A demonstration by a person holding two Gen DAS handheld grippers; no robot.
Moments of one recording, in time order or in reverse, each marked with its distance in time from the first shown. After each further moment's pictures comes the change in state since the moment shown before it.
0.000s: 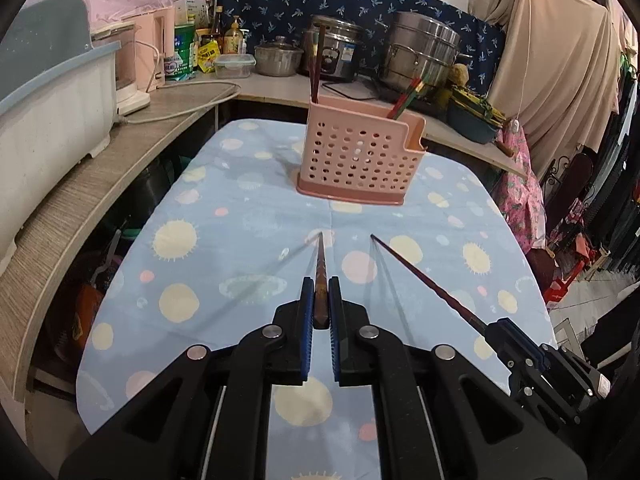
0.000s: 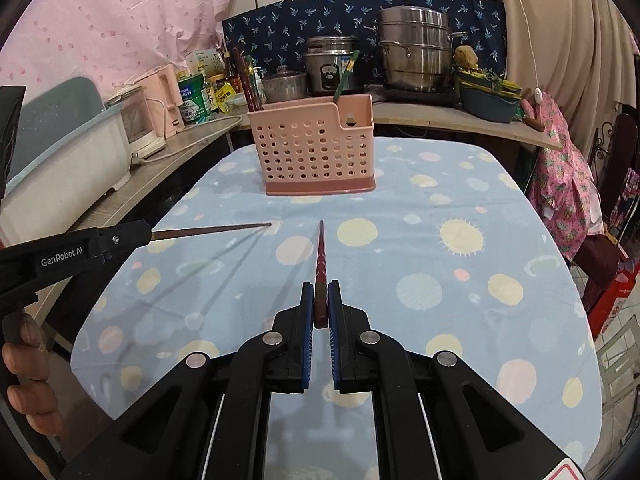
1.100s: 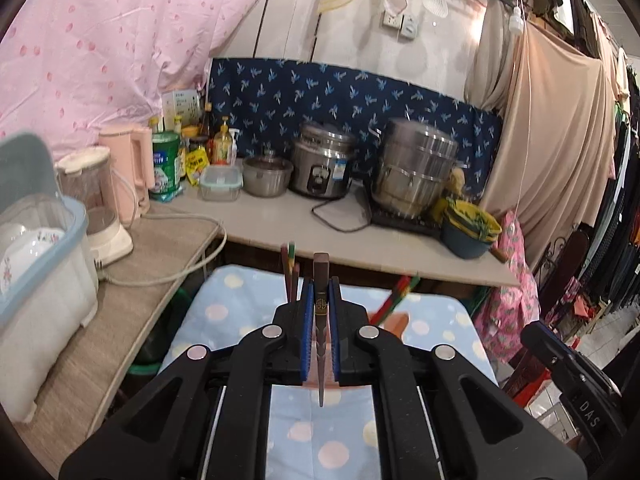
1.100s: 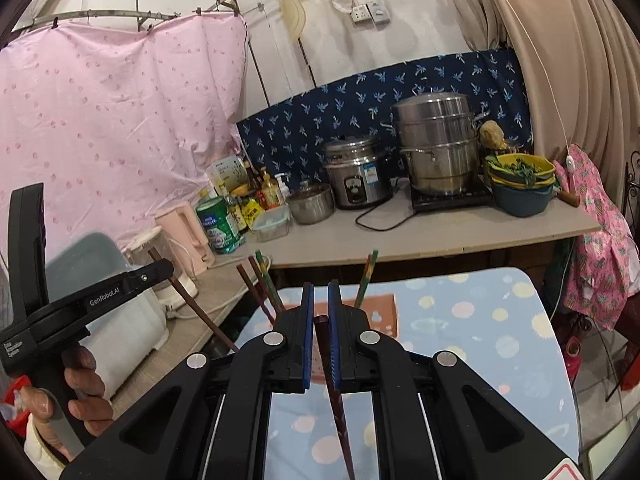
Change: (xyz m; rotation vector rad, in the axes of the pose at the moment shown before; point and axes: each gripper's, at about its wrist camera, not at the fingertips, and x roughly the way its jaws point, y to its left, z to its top) left arm -0.019 -0.023 0.213 -0.003 -0.283 -0.013; right arm -0.011 -0.040 0.219 0.113 -0.262 0.184
